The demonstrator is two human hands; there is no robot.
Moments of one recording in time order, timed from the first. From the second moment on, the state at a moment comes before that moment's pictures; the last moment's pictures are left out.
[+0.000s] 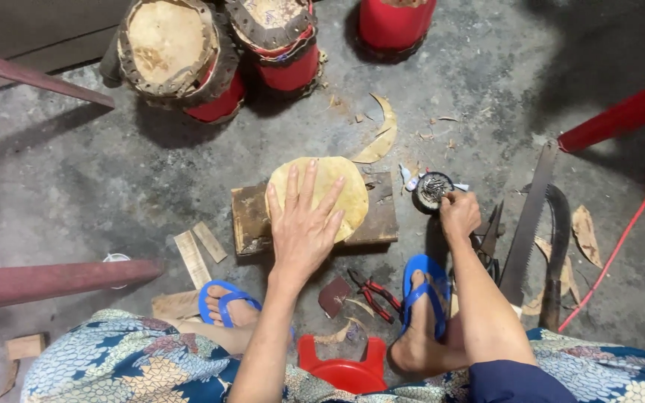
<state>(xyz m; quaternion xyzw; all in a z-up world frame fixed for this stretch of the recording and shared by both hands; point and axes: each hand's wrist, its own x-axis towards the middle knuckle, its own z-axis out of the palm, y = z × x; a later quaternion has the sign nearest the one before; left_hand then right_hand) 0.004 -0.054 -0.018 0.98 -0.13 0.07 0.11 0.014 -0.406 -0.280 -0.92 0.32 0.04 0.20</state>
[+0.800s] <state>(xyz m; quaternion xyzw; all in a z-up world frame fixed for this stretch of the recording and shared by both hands) 0.005 -0.052 -0.024 0.98 -0.13 0.06 0.15 0.038 -0.400 -0.315 -0.92 0.37 0.00 0.12</state>
